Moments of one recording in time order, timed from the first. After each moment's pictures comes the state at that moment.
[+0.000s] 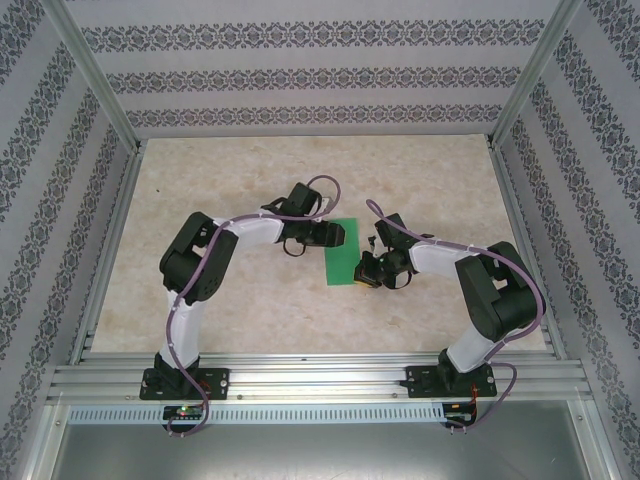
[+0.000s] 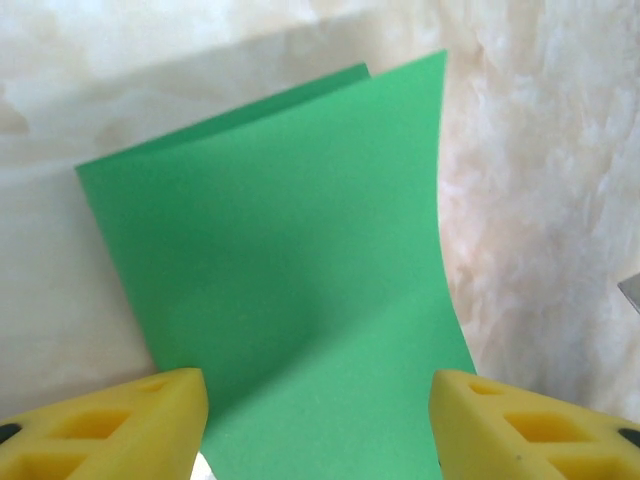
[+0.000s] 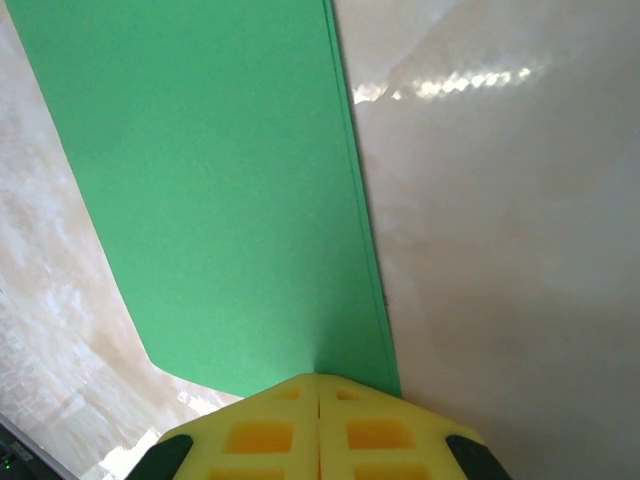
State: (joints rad) left arm -0.59 2.09 1.37 -0.21 0.41 -0.48; right arm 0.41 1.65 0.76 -0.35 -0.48 0.63
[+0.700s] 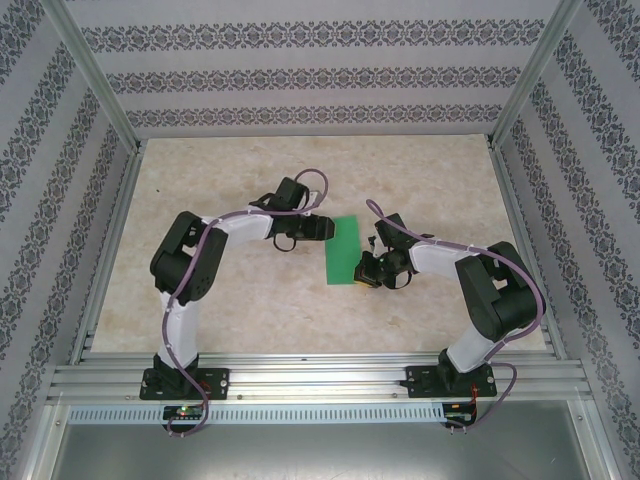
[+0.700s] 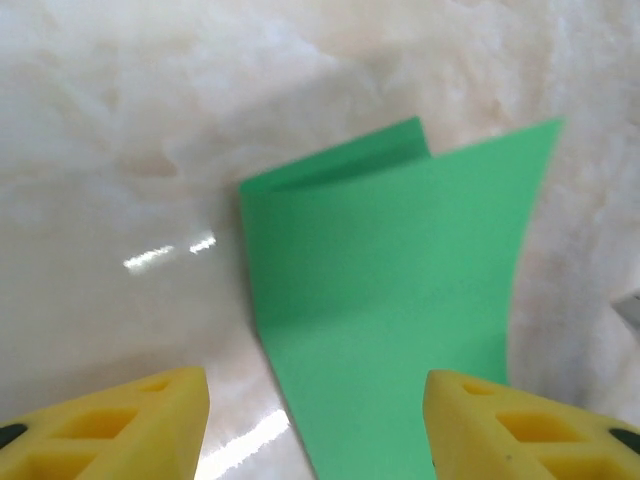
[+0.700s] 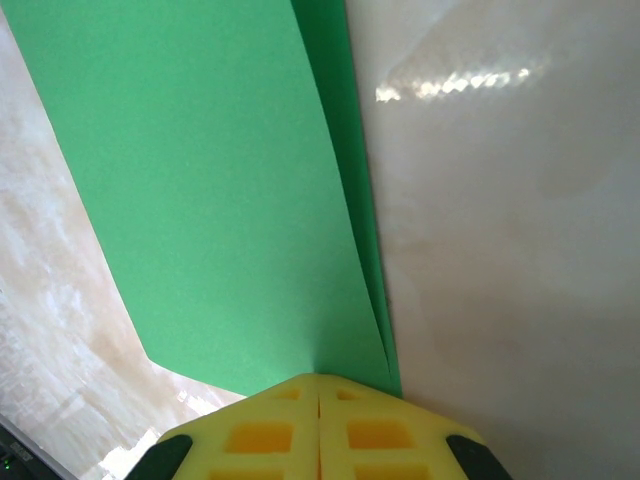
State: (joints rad) left arm -0.53 2.03 1.31 -0.20 0.45 -0.48; right arm 0.41 1.65 0.76 -0.35 -0.48 0.63
